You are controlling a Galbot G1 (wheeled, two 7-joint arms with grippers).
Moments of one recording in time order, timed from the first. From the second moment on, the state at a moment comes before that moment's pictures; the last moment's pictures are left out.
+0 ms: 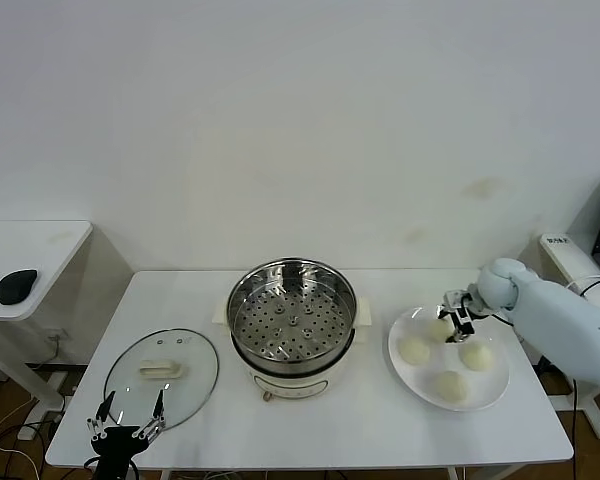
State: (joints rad) left arm 1.82 -1.24 -0.66 -2.05 -0.21 -0.05 -0.16; right arm 0.02 0.72 -0.81 1.08 -0.16 -0.06 -0.99
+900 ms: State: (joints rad) left arm 1.79 -1.21 -0.66 -2.05 -0.24 -0.05 -0.17; right arm 0.60 0.82 -1.20 1.36 0.21 -0.06 -0.95
